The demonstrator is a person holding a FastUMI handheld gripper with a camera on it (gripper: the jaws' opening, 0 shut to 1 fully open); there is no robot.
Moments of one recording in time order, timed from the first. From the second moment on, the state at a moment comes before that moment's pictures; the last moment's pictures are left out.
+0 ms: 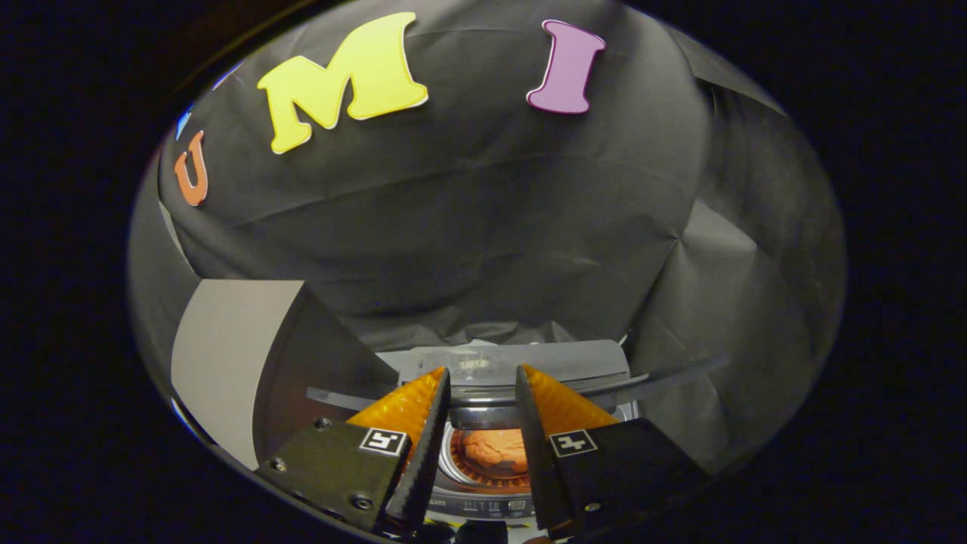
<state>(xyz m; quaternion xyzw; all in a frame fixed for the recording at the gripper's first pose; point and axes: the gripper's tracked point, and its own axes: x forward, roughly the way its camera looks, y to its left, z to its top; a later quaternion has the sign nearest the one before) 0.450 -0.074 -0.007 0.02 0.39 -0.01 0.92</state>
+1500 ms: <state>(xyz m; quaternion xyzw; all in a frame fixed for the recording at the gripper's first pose) 0.314 -0.071 -0.063 0.03 0.38 0.00 0.92</state>
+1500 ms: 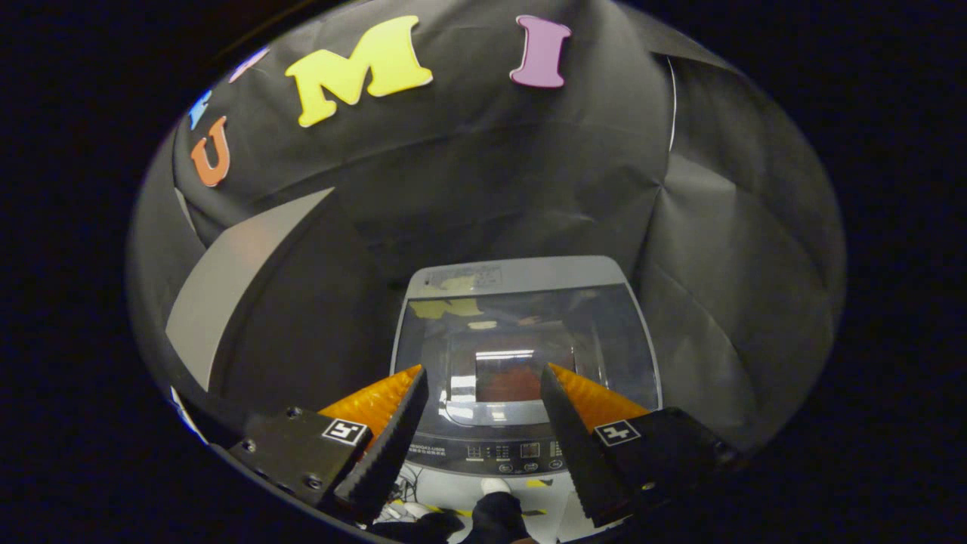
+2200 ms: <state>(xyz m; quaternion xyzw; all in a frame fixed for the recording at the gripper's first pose) 0.137 -0.017 0.054 0.05 0.20 -0.06 0.98</state>
